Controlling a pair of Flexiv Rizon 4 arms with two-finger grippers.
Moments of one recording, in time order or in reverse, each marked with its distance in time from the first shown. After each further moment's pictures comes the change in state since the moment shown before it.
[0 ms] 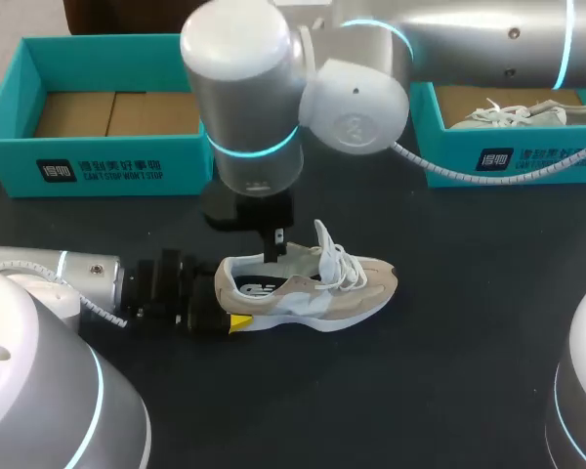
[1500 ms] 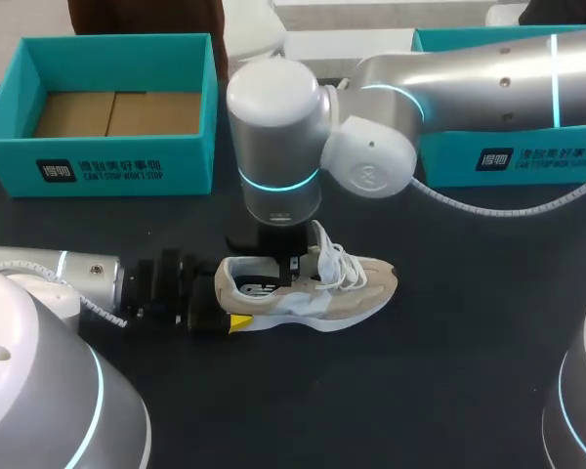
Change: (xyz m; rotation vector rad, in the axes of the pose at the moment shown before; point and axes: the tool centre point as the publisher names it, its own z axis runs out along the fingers) left arm 0.000 0.000 0.000 0.000 0.000 0.000; right arm -0.006 -0.013 0.085 -0.027 0.059 0.034
